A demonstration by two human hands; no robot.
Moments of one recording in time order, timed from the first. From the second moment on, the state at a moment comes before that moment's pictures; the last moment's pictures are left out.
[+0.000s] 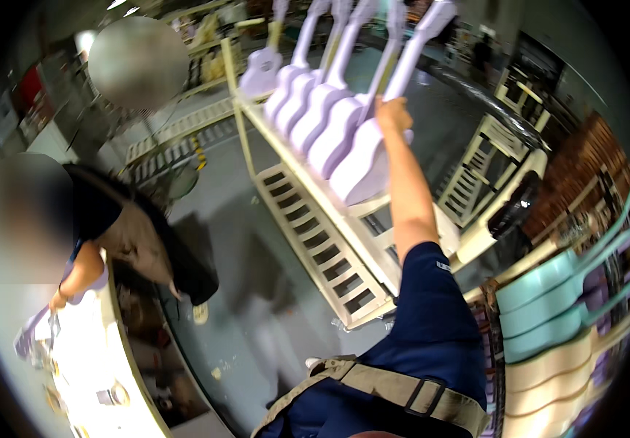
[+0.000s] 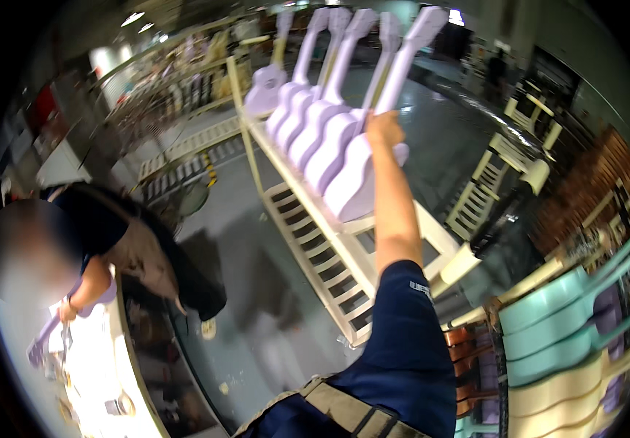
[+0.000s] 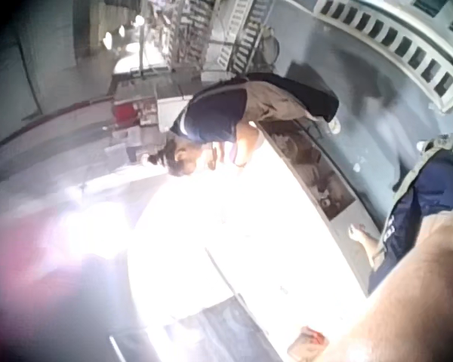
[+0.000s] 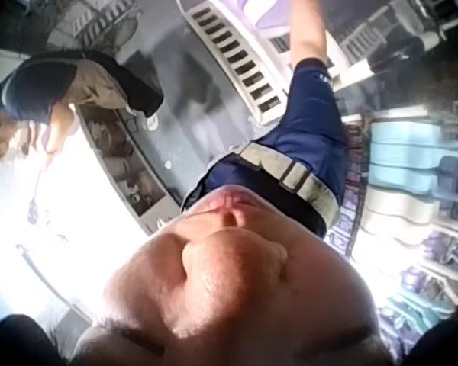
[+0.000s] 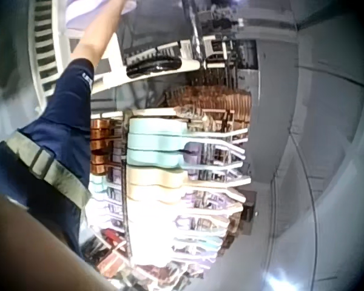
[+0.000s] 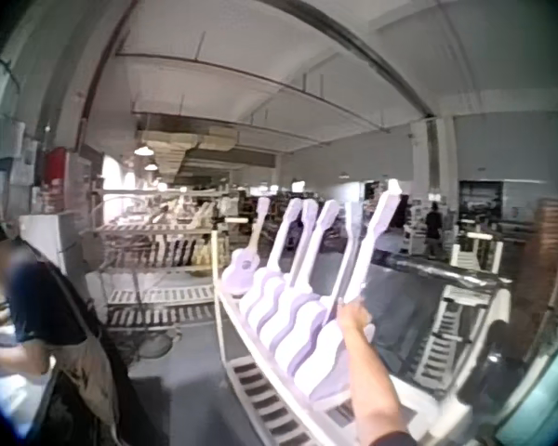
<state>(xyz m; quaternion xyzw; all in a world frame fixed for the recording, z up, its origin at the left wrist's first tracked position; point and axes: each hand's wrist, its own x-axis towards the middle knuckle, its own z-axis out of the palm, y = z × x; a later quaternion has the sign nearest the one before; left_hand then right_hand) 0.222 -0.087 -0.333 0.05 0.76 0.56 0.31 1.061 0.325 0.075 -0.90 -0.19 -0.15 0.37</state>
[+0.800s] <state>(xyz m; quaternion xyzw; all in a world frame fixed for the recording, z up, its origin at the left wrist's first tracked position) 0.271 -0.065 -0.016 0.42 0.13 0.81 0.39 0.411 0.060 0.012 0.06 -0.96 0.26 -0.03</state>
